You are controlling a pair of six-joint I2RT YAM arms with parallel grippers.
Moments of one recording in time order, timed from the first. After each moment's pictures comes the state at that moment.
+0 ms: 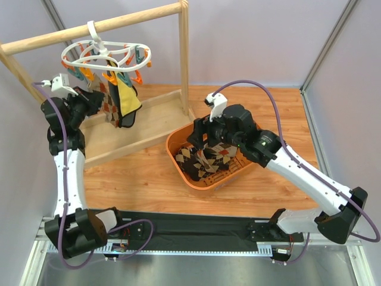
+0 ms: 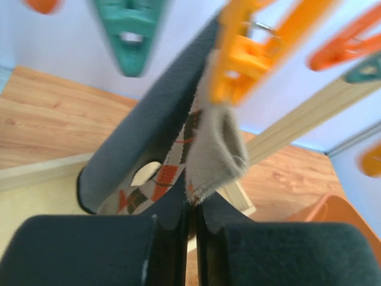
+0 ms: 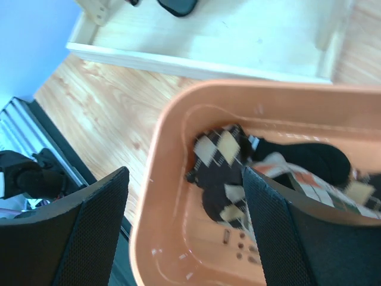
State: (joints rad) left arm 0.35 1.14 1.08 0.02 0.52 -0.48; right arm 0.80 1.27 1.32 -0.48 -0.05 0.30
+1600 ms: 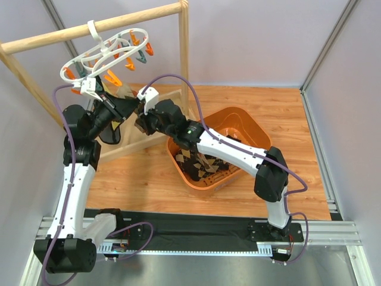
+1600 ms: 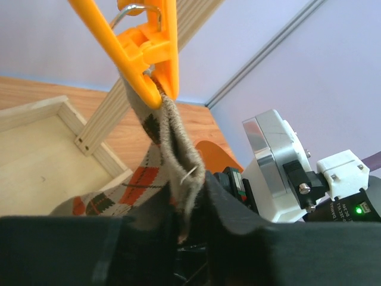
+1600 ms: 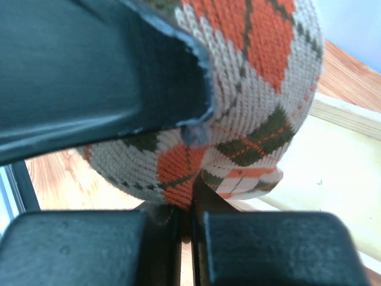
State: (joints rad) left arm 0.03 0.97 1.00 0.08 0.62 -0.72; right arm 1.00 1.96 1.82 -0.07 0.05 0.14
